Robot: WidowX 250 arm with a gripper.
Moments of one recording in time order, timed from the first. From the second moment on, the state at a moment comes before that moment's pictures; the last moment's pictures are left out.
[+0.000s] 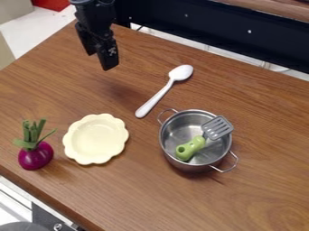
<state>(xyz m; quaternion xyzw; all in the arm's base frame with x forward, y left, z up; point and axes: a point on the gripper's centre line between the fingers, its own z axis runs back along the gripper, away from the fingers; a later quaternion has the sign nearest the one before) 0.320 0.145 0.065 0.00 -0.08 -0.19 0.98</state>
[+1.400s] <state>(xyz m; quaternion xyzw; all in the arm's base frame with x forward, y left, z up) 0.223 0.034 0.075 -0.06 -0.03 0.26 0.96</state>
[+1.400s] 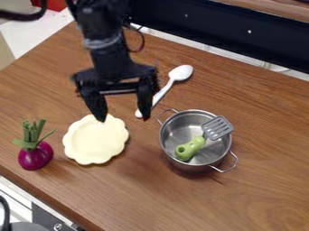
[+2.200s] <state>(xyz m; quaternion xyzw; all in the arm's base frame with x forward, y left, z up) 0.237 0.014 0.033 -0.07 -0.07 0.38 0.92</state>
